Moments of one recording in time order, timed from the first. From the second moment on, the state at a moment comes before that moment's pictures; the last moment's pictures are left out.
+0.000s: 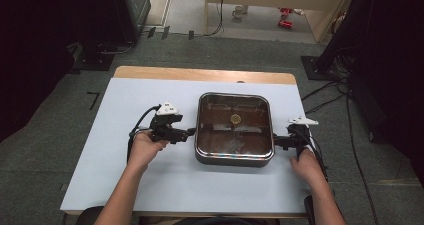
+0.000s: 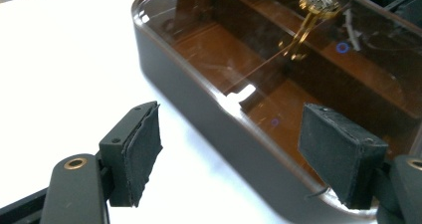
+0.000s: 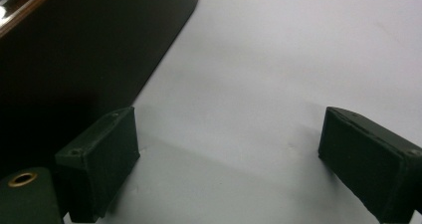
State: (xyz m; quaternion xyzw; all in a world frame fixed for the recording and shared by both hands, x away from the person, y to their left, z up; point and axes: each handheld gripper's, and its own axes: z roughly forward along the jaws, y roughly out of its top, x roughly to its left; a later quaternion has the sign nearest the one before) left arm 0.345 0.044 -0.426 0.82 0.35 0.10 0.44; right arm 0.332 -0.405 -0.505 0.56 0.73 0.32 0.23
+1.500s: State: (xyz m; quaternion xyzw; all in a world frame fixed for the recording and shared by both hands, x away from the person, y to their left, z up) left arm 0.285 0.063 -0.499 0.84 0.38 0.16 0.36; right arm 0.332 -0.405 -0.505 0.56 0.73 0.32 0.22
